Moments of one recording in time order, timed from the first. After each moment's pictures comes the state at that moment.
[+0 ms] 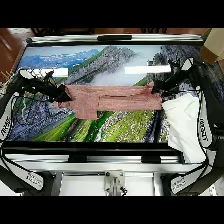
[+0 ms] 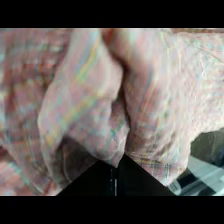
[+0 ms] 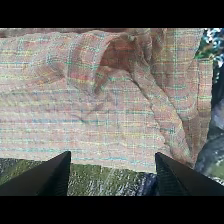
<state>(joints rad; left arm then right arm) 0.13 -1.84 1.58 0.88 -1.41 -1.40 -0.04 -1.78 1.69 -1.27 1.37 1.55</state>
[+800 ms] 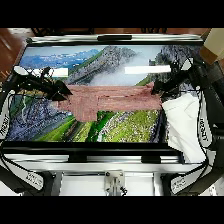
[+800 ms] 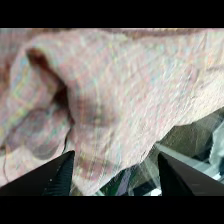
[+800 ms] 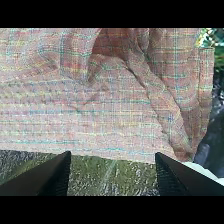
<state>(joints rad) 0.15 -1.84 1.63 0.83 -1.44 -1.43 -0.04 -1.78 1.69 -1.26 1.41 1.55</state>
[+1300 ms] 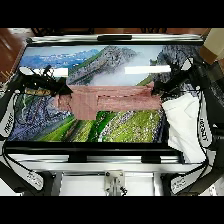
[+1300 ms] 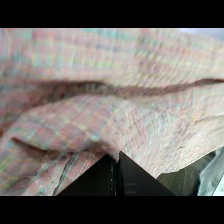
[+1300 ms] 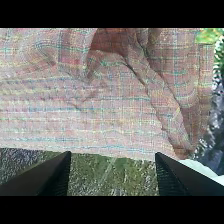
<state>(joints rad) 0.13 -1.89 1.68 0.80 -1.29 -1.48 -0.04 -1.78 1.69 -1.27 1.41 1.55</state>
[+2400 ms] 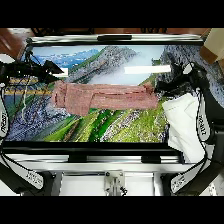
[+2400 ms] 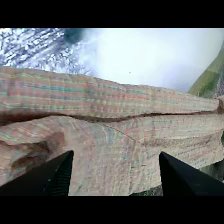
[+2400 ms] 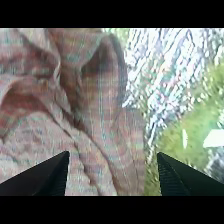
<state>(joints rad) 0.20 -1.88 1.90 0.77 -1.32 -1.45 -0.10 -1.87 1.69 -1.23 1.23 1.49</state>
